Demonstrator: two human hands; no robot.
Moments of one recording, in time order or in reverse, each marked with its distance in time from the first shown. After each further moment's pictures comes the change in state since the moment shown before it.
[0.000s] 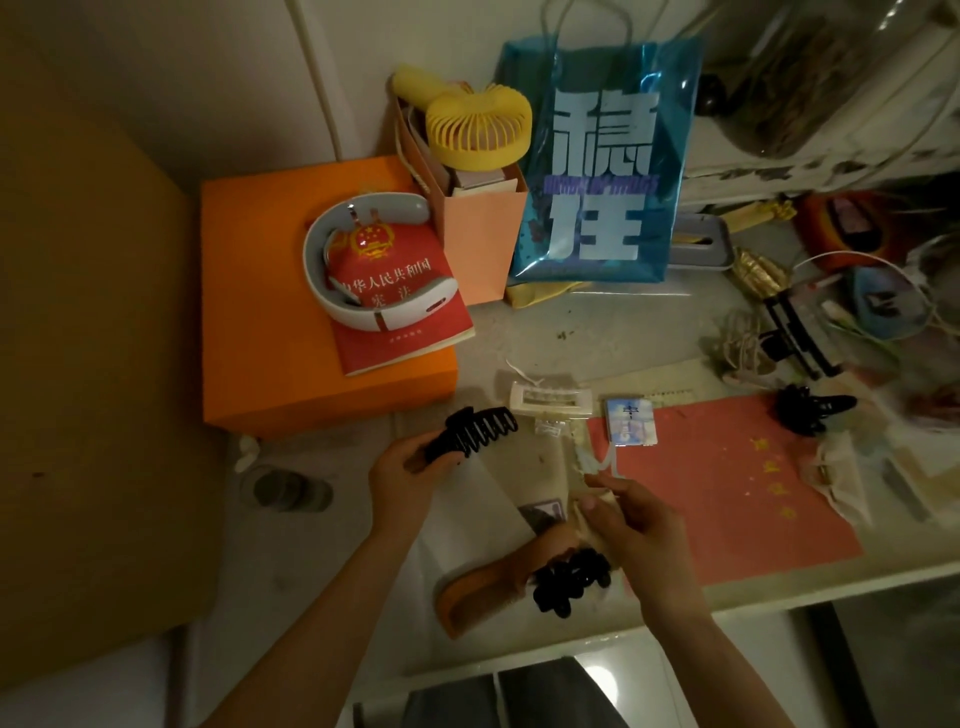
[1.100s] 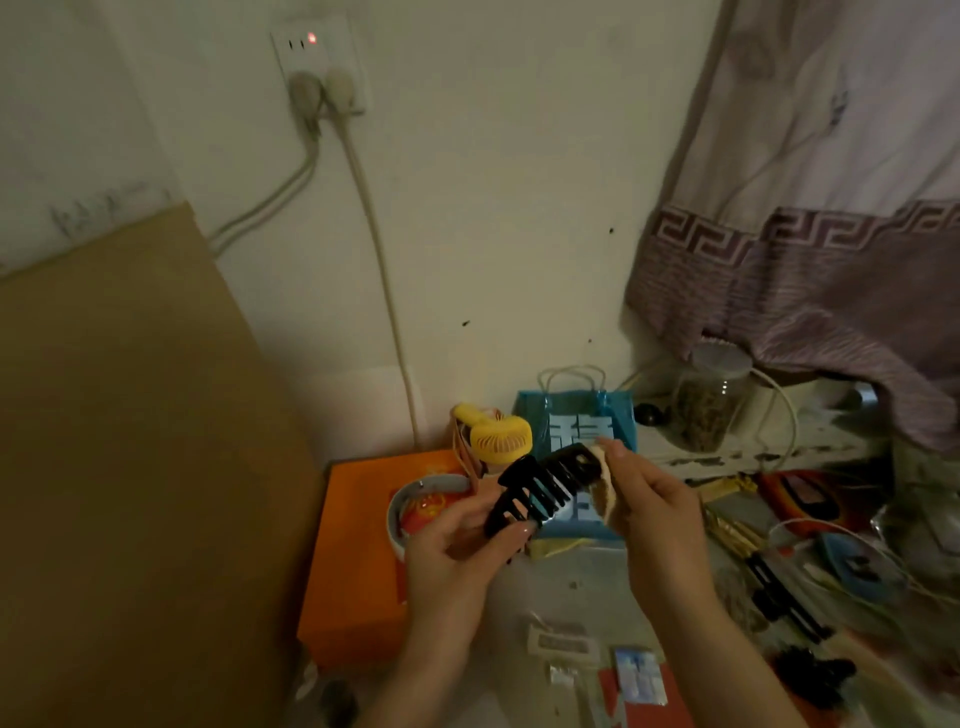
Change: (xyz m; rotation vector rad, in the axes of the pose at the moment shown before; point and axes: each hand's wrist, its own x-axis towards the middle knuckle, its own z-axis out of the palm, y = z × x) left_hand -0.128 0.259 -0.010 -0.285 0.012 0.516; right_hand -0.041 -0.256 -0.016 0.531 -0.054 -0.564
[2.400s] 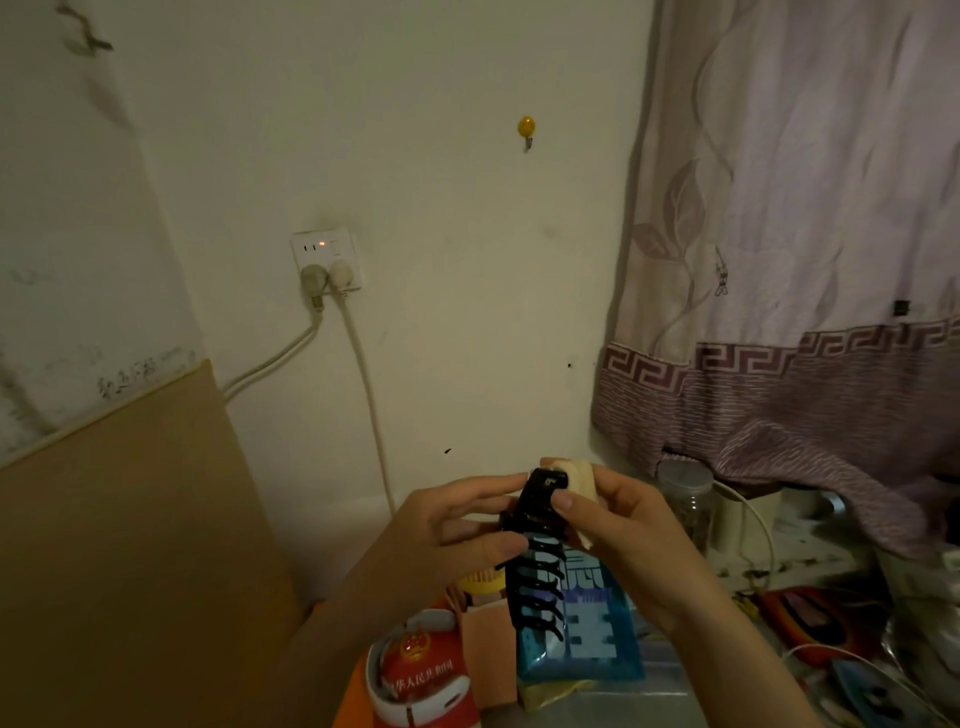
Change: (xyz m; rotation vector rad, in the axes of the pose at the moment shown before) left_hand 0.039 0.148 0.009 0.224 -0.685 0.229; right_hand 0.017 -0.111 0.001 -0.007 -0.503 -0.045
